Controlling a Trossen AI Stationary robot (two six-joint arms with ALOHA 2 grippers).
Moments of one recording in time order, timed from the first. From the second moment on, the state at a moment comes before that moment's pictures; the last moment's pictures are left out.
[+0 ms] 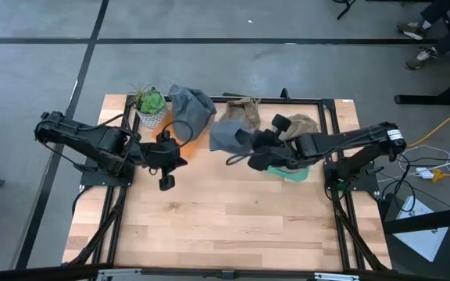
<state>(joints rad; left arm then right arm) -0.29 1.12 1.20 -0.89 -0.34 -0.40 0.18 1.49 1.42 -0.89 0.87 0.25</state>
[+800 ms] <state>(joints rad) -0.09 1.19 1.20 -0.69 -0.66 0.23 0.19 1.42 1.42 -0.74 0.92 -0.15</state>
